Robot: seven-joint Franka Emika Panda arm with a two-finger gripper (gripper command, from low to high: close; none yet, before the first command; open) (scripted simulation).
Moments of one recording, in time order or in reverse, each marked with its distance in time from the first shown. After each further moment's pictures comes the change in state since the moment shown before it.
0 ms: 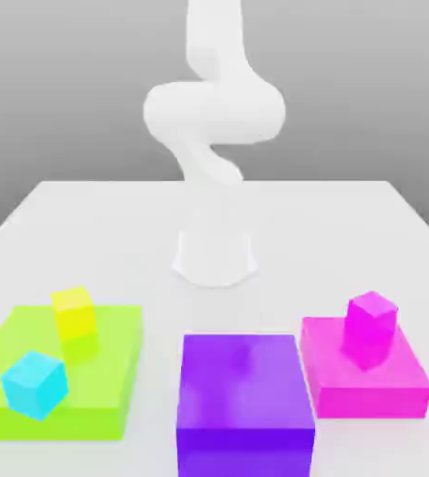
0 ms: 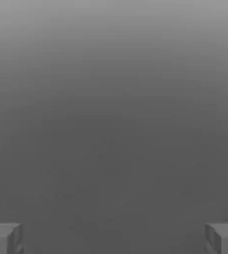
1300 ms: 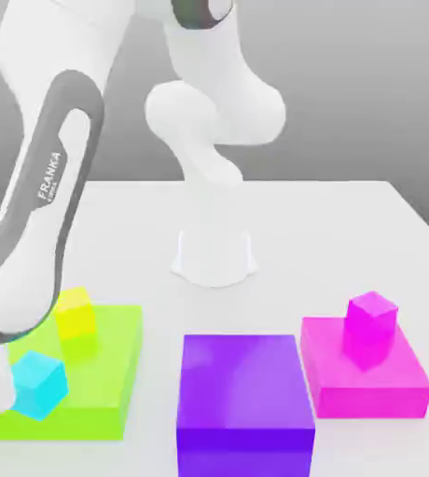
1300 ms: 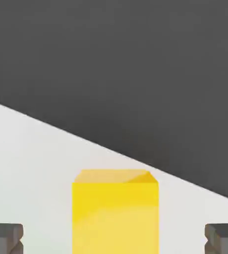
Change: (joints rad) arm -0.260 1.393 -0.257 0.326 0.362 0.273 -1.140
